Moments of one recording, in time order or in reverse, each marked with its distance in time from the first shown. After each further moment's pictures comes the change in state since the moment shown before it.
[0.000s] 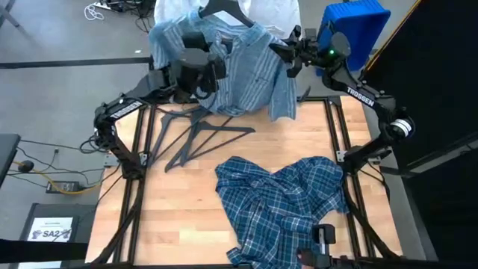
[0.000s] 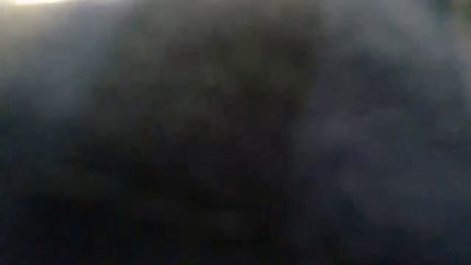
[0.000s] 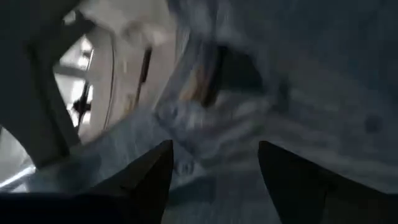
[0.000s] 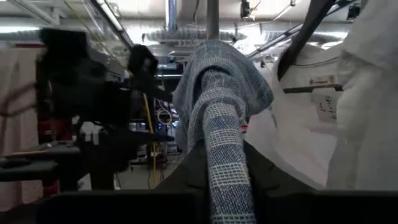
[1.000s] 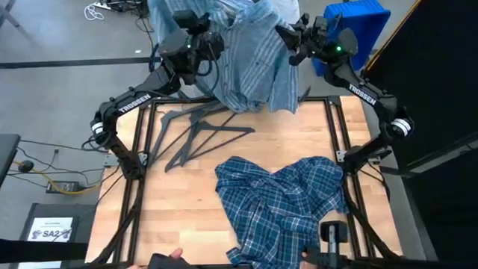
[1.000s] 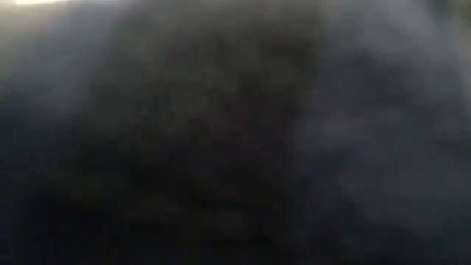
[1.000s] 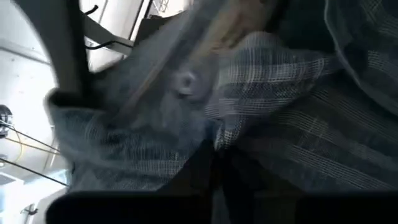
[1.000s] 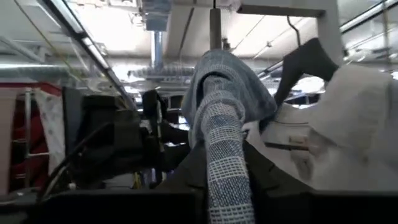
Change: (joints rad) left arm 0.153 -0.001 -0.194 0.780 0.114 0.395; right arm 0.014 0.036 0.149 0.042 0.116 0.102
